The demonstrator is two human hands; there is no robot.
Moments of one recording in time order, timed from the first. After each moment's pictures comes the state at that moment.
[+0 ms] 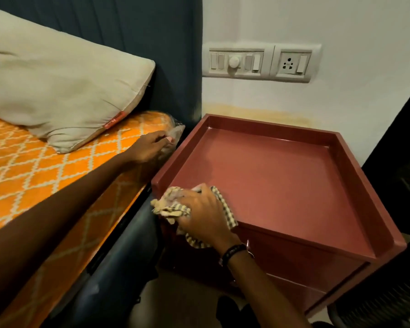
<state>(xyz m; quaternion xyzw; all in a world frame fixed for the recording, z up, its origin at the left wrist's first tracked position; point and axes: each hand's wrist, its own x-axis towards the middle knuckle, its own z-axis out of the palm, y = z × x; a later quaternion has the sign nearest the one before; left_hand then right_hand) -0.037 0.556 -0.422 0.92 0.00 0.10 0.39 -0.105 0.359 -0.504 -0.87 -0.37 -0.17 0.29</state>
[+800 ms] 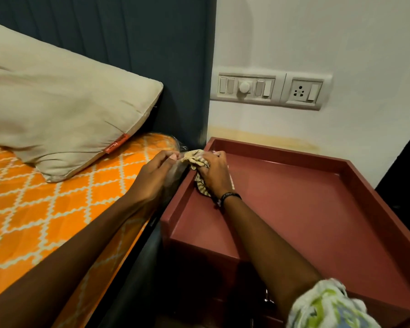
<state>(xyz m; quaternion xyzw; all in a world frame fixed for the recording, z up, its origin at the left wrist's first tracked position) -0.039 0.559 -0.433 0.77 -0.01 0.19 0.61 0.070 0.419 -0.468 -0.84 -0.25 -0.22 0.43</state>
